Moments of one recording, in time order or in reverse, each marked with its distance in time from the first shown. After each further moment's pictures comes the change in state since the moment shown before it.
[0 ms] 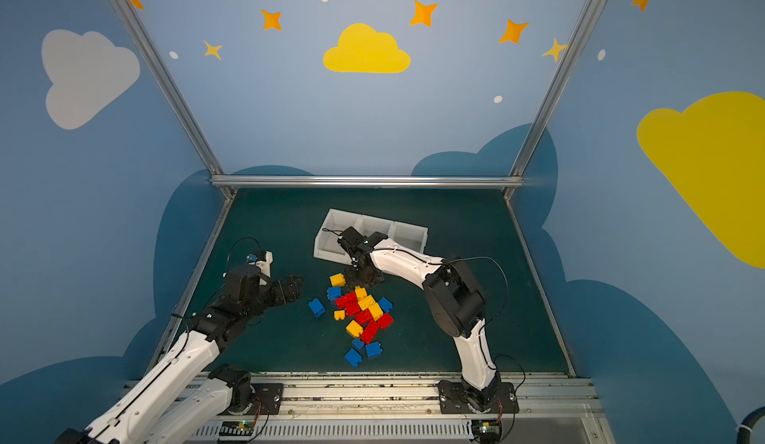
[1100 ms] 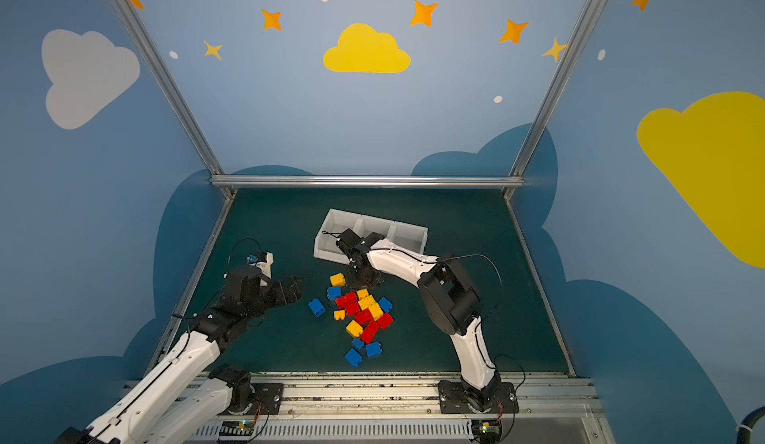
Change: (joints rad) left arm -0.003 0.000 -0.015 0.013 0.016 -0.024; right arm -0.001 0.036 0.022 -0.034 0.046 0.046
